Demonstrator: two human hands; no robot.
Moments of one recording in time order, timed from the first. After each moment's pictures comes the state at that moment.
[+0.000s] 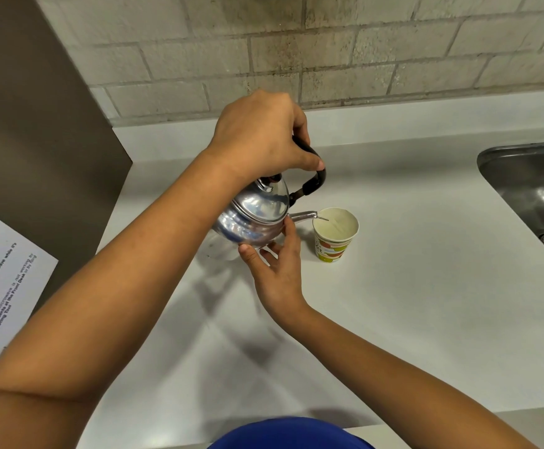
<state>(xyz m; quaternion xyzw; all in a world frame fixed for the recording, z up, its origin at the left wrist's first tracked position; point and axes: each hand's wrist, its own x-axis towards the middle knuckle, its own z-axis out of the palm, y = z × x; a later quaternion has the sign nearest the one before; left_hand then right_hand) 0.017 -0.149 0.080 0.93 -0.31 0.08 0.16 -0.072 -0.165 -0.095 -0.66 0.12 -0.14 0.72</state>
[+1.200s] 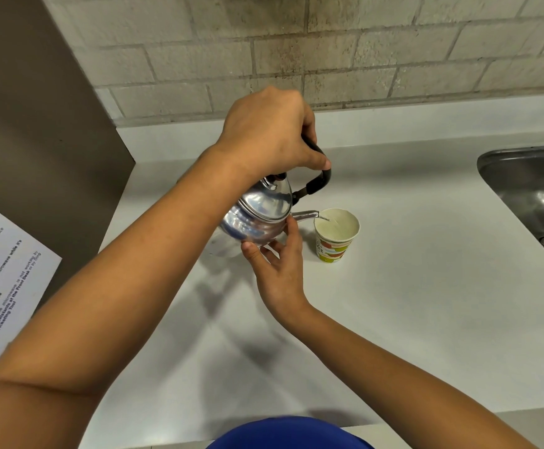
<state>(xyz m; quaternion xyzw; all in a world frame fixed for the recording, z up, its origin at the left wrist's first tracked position) 0.015 -0.152 0.085 0.93 -0.32 0.09 0.15 -0.076 -0.163 -0.084 -0.65 0.11 -0.15 0.74</state>
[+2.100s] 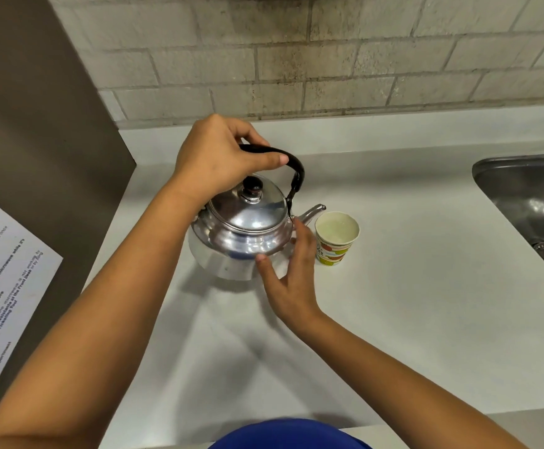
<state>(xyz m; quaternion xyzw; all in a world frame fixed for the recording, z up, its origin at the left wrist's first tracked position) 0.023 -0.094 0.056 0.89 -0.19 0.03 0.42 -0.084 -0.174 -0.097 -0.77 0.08 -0.24 0.58</state>
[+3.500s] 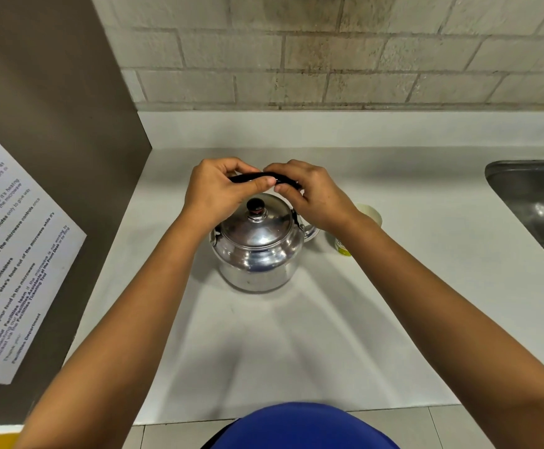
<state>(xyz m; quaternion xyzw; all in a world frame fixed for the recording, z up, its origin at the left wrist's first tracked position) 0.027 -0.034 -0.020 0.81 -0.13 -0.01 0.58 -0.007 -0.205 -0.030 -0.90 -0.17 -0.12 0.38</state>
